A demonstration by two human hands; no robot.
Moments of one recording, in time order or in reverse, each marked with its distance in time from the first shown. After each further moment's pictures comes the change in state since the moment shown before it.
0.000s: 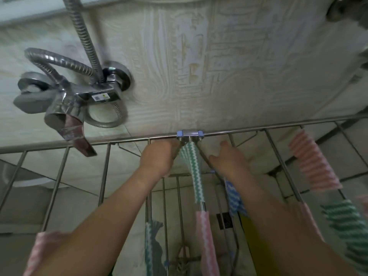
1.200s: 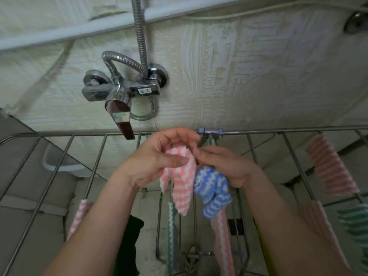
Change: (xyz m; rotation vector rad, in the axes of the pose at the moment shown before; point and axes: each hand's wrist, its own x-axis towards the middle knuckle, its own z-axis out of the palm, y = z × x) left_hand -0.114 -0.009 -0.095 -1.527 -0.231 0.325; right_hand -0.105 -0.074 -0.034 1.039 -0.813 -0.357
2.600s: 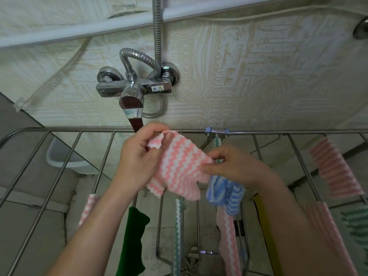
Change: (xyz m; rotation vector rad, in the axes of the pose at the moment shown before) left_hand -0.042 0.012 0.001 0.717 0.599 0.307; right_hand -0.006 -0.001 0.005 -0.789 0.195 -0.003
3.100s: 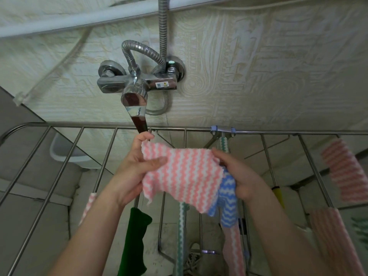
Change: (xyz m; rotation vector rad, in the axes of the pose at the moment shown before) left_hand -0.013 -0.065 -0.013 -0.834 -0.179 -0.603; right_hand 0.034 0.049 0.032 0.987 0.053 0.428
